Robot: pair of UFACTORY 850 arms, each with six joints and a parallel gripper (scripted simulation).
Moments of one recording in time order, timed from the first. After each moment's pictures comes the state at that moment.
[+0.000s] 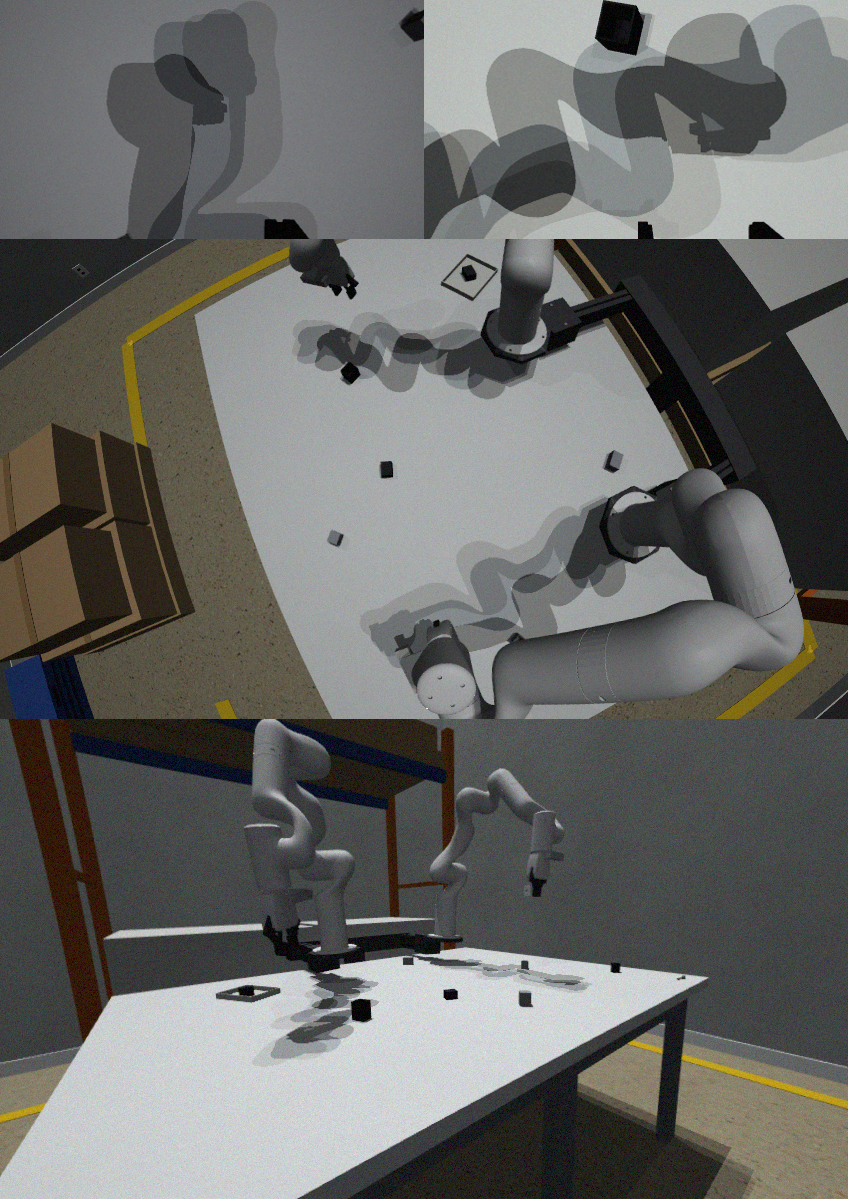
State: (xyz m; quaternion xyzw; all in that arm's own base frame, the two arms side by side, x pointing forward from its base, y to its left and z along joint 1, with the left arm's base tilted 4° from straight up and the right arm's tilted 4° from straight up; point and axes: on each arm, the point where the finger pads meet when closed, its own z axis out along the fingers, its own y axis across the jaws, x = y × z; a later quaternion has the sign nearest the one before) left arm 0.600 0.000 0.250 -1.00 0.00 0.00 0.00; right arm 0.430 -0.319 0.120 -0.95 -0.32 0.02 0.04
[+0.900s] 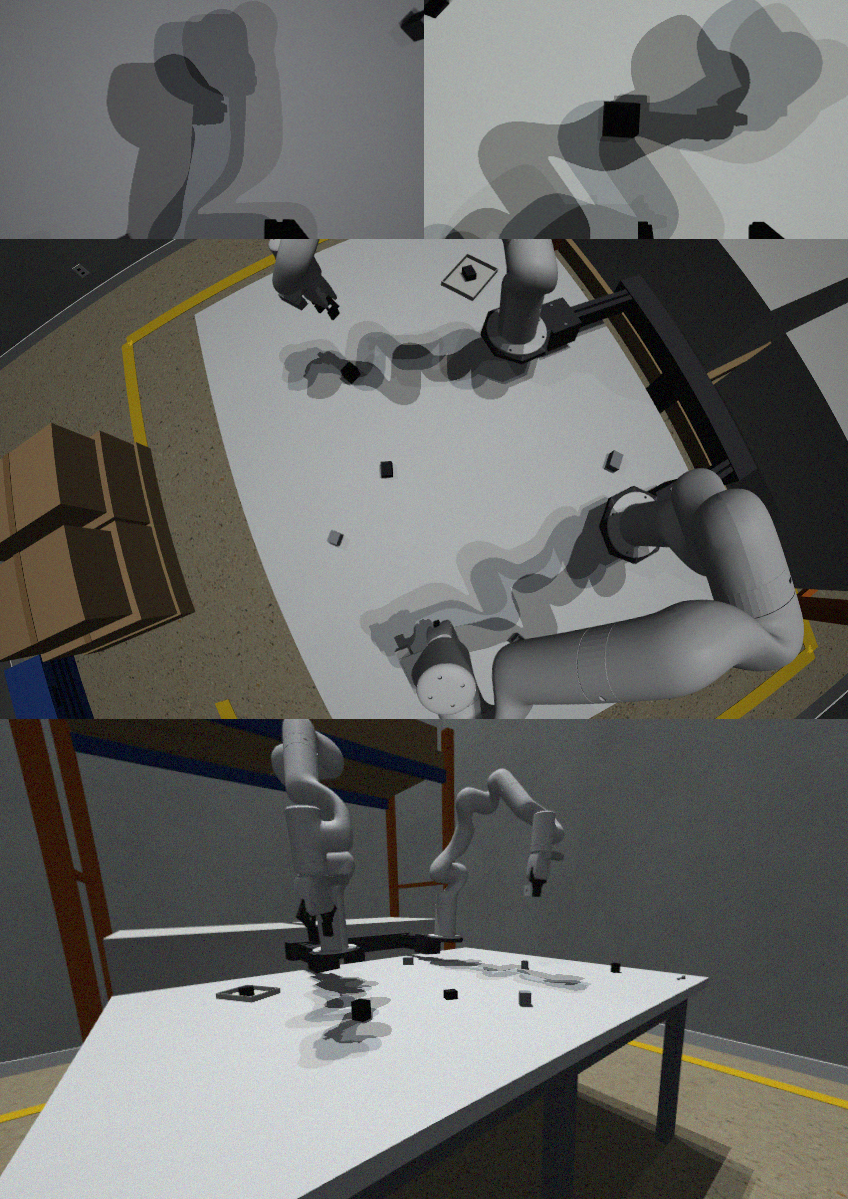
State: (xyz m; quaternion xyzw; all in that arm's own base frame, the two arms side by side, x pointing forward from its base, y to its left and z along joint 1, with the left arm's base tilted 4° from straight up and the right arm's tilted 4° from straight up) left arm 0.600 0.000 0.250 -1.00 0.00 0.00 0.00; right arm 0.501 -0.245 0.155 -0.97 -0.24 0.02 0.02
